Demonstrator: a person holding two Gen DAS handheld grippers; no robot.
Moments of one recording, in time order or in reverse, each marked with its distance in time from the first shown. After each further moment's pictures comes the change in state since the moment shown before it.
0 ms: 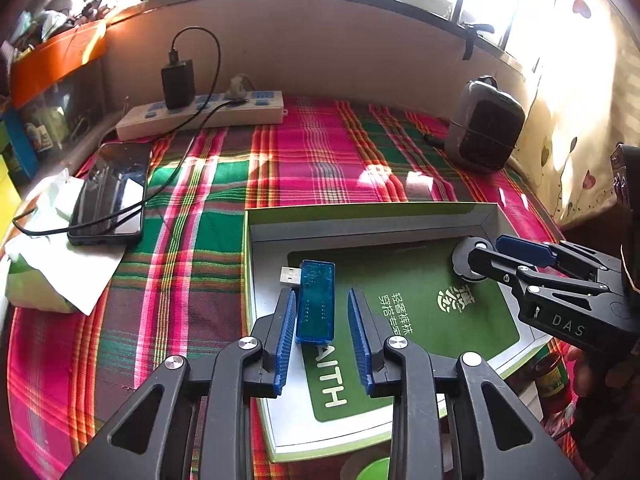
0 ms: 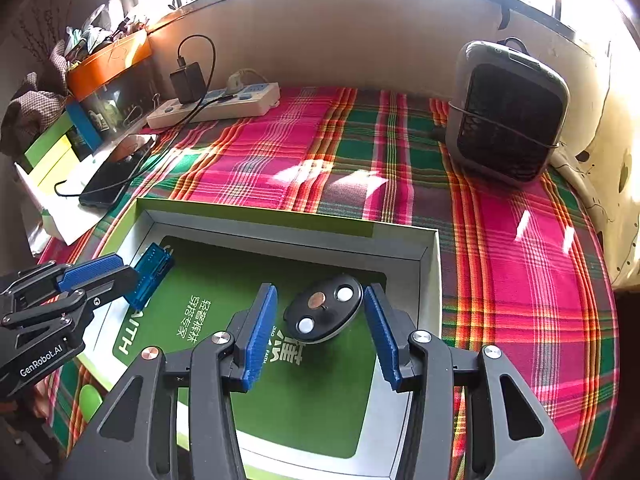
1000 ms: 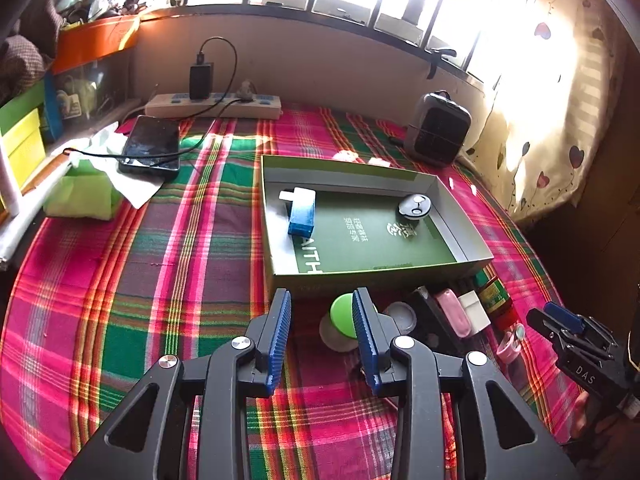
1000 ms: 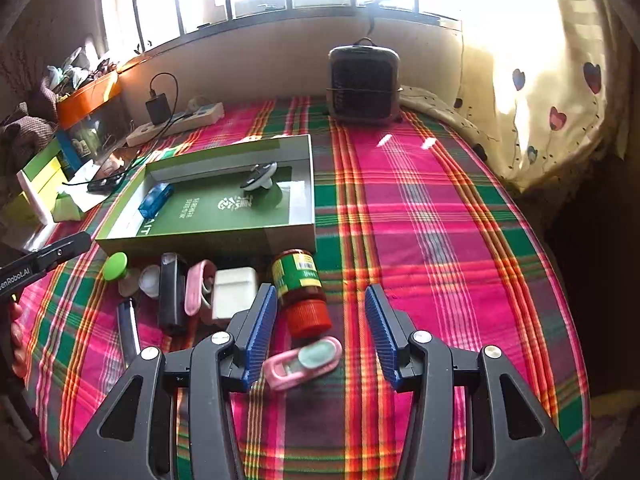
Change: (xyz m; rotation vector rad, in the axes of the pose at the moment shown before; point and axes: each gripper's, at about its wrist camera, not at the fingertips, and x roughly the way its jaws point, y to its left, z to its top) left arm -0.083 0.010 -0.083 -0.044 -0.066 -0.099; right arm -0.125 0.000 -0.138 0.190 -0.113 -0.215
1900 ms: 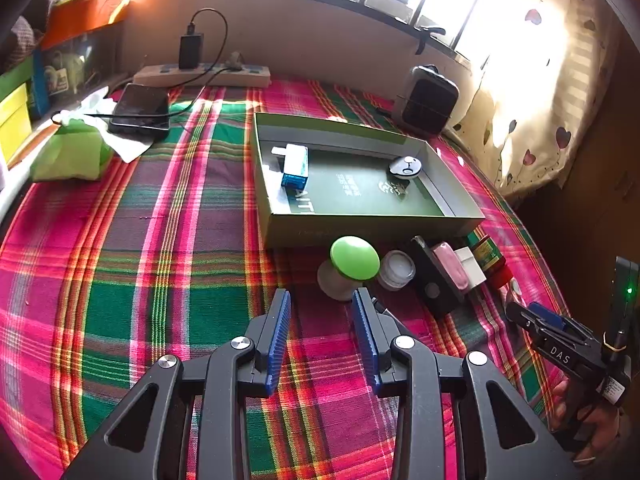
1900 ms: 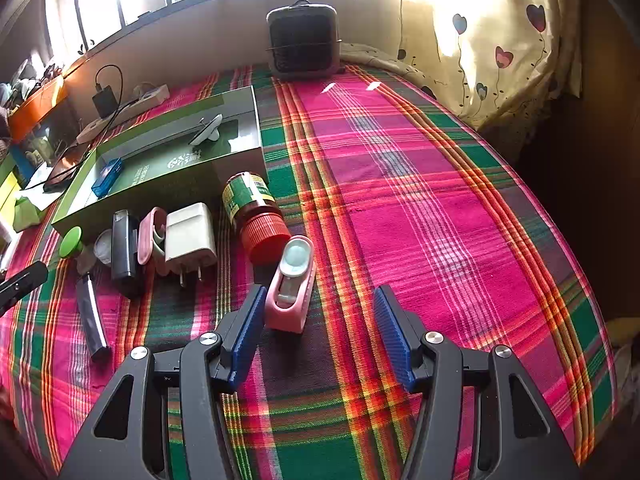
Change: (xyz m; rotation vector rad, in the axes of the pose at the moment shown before) left arm 0.006 0.010 -0.023 0.011 0.077 -0.069; right arm 0.010 -0.008 -0.041 0.152 0.088 -0.121
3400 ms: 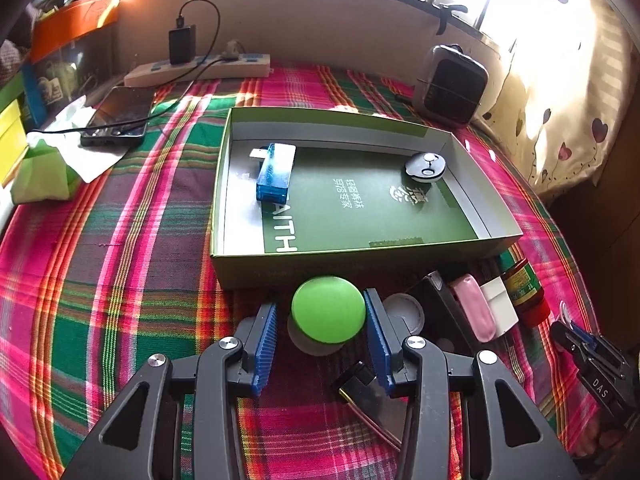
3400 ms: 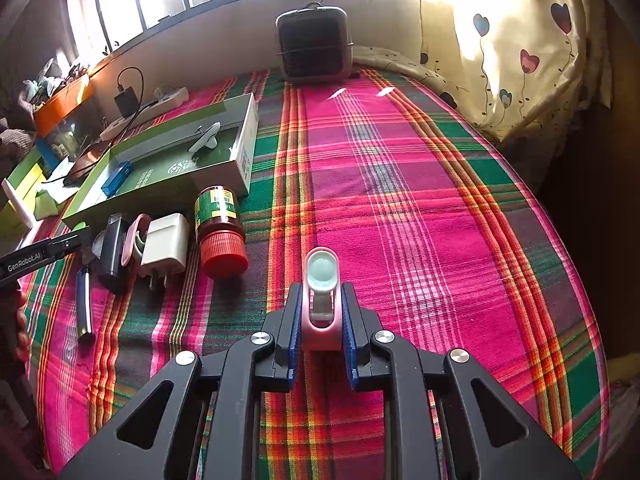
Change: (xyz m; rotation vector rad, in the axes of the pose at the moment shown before) left arm 0.050 -0.031 0.026 0.006 0.037 0.125; right arm 0.013 -0.039 0.013 -0.064 -0.012 0.135
